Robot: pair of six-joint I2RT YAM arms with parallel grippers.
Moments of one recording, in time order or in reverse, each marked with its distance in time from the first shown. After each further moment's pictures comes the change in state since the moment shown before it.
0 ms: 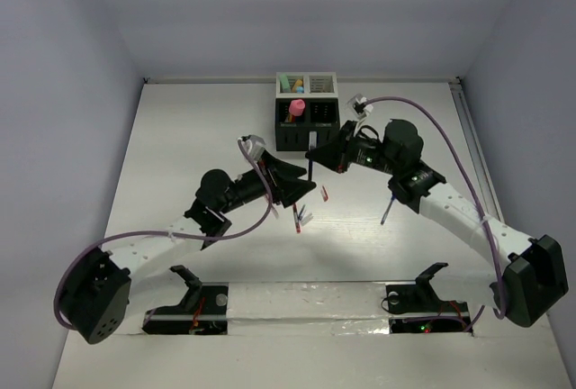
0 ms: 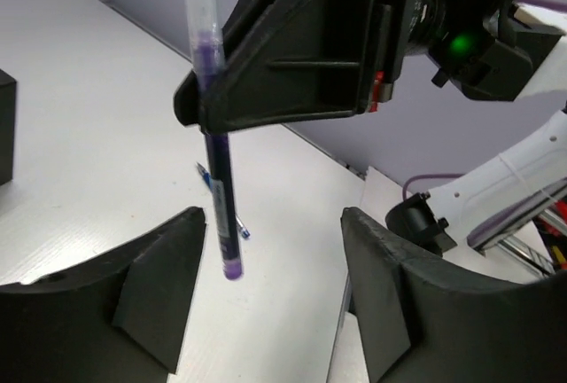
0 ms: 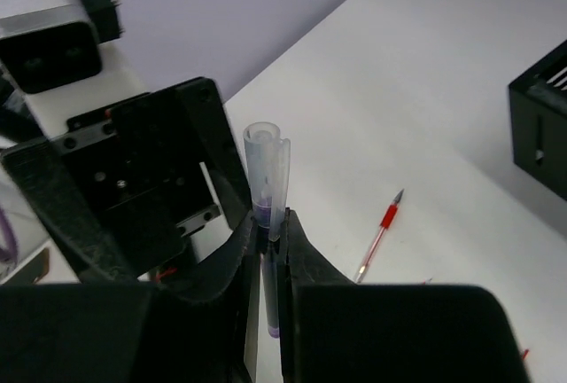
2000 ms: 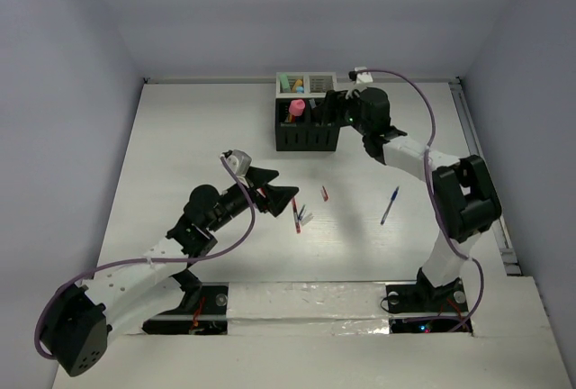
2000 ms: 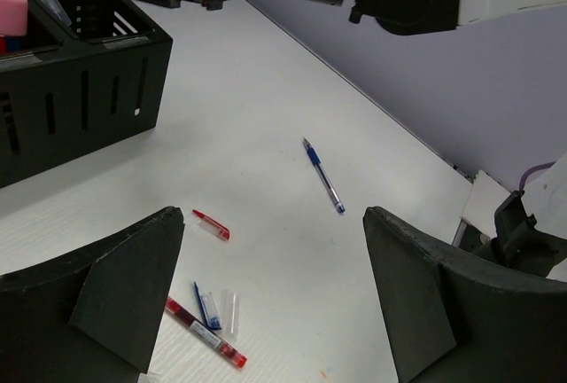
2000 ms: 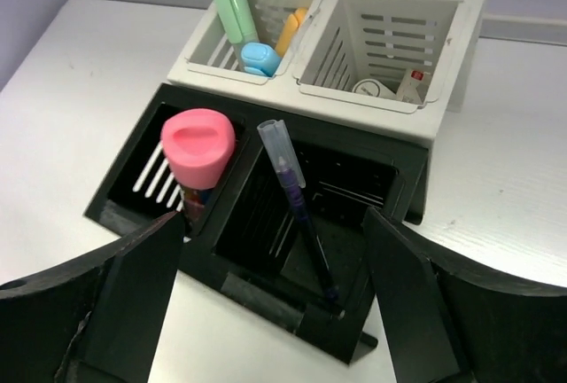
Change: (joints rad) left arm 0.000 -0.272 -0.121 -0.275 -0.277 0.186; right arm -0.182 0.615 0.300 0.148 0.475 -0.190
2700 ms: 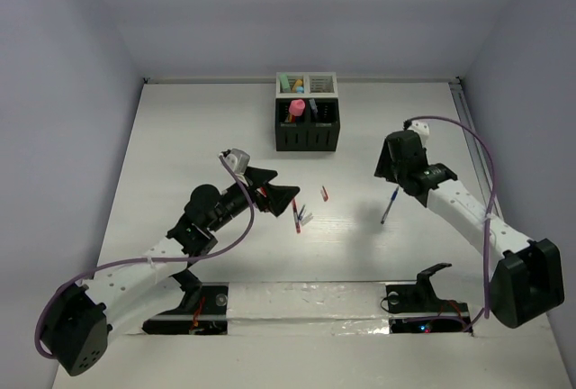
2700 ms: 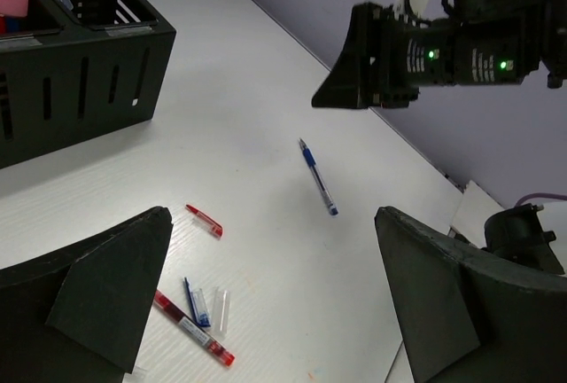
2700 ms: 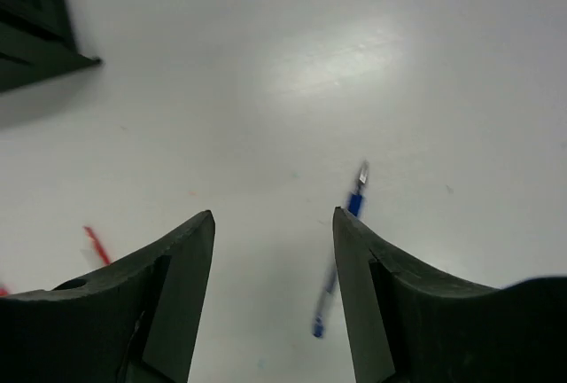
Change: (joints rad) left arm 0.000 0.003 0.000 -0.010 -0.021 -0.050; right arm -0.005 -0.605 -0.324 -0.808 0.544 0.208
